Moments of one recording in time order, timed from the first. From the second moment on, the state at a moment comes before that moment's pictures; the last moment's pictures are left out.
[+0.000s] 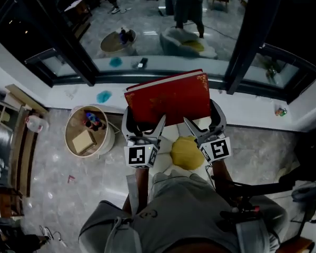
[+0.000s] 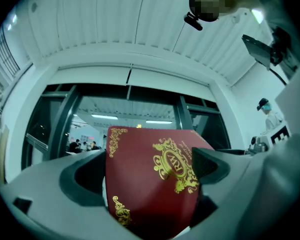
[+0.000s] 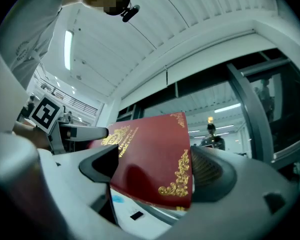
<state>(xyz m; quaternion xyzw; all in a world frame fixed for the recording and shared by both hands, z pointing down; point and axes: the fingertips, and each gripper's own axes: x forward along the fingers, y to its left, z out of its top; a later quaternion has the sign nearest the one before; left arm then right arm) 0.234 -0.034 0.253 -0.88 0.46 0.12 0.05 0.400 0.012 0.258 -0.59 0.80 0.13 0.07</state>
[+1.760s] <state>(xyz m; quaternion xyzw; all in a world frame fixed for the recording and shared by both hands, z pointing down) -0.304 0.100 0.321 -0.68 0.72 0.15 0.01 -0.145 0.023 0.313 -0.30 0.95 0.10 0.03</state>
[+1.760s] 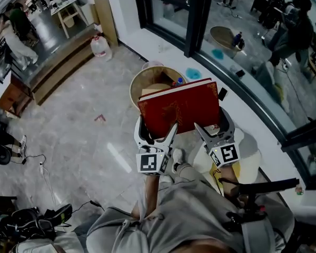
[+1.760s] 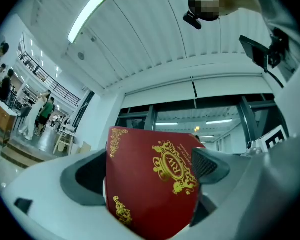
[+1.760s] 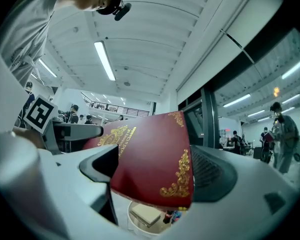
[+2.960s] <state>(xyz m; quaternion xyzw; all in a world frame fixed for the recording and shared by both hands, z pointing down) -0.629 -0.255 0.282 -0.65 0.76 0.09 0.06 -0.481 -0.348 0.301 -0.24 0.96 0.06 0.10</state>
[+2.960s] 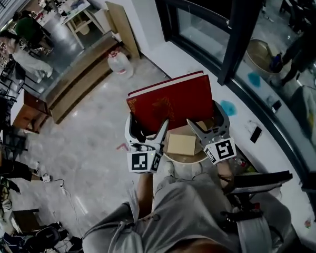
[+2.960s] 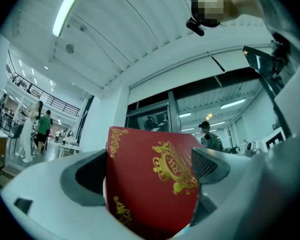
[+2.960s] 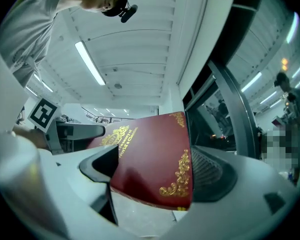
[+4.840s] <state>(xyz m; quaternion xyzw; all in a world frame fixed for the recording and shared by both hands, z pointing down) -0.651 -0.361 0.674 -0.74 0.64 -0.05 -0.19 -0.482 -0.385 0.703 -0.41 0.89 -0.15 -0.14</state>
